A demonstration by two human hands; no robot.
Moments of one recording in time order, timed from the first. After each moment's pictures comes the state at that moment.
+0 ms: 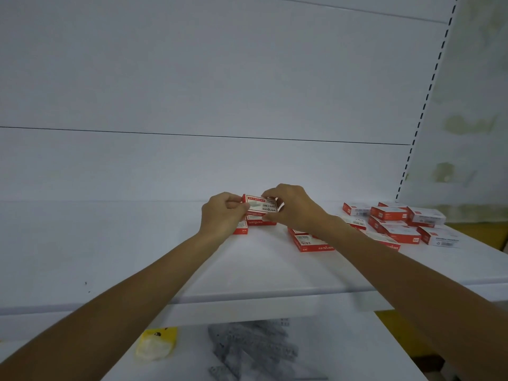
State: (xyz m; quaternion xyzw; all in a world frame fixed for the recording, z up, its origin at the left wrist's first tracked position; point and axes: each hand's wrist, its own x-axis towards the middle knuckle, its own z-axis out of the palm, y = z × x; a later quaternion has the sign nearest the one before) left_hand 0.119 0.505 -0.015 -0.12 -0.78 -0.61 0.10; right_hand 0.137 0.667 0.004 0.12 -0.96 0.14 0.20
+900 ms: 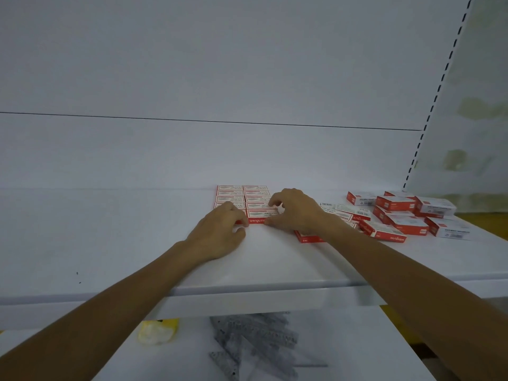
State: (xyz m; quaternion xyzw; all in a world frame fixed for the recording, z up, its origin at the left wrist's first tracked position) left_hand 0.118 0.490 -0.047 -0.32 -0.91 -0.23 0.11; right_hand 0.122 0.680 -0.022 0.04 -0.99 0.10 0.13
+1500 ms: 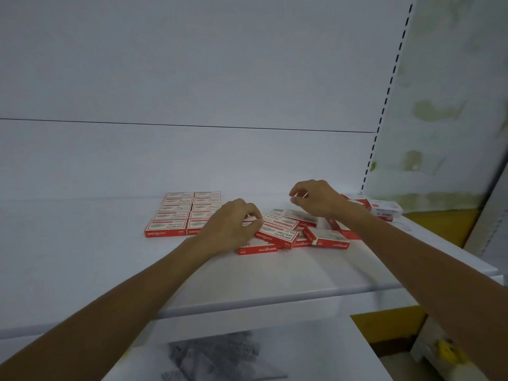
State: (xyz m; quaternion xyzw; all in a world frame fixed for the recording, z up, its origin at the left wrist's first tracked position) left_hand 0.121 0.616 -0.030 -0.36 -0.88 -0.28 0.10; right_hand 0.142 0.821 0.009 -0.04 -0.98 0.15 0.11
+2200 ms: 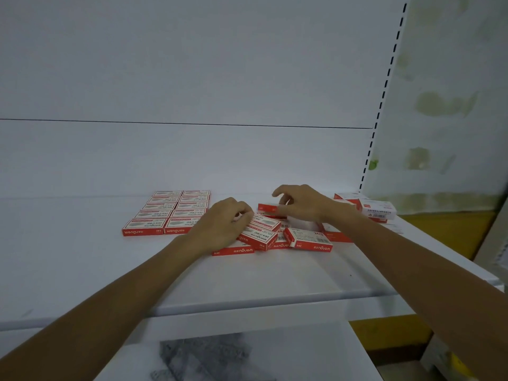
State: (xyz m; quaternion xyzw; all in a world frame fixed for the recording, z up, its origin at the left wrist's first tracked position) left_hand 0.115 0.648 -0.035 -0.32 -0.90 -0.27 0.10; right_hand 0.135 0.847 -0.003 0.05 -0.98 0.19 0.04
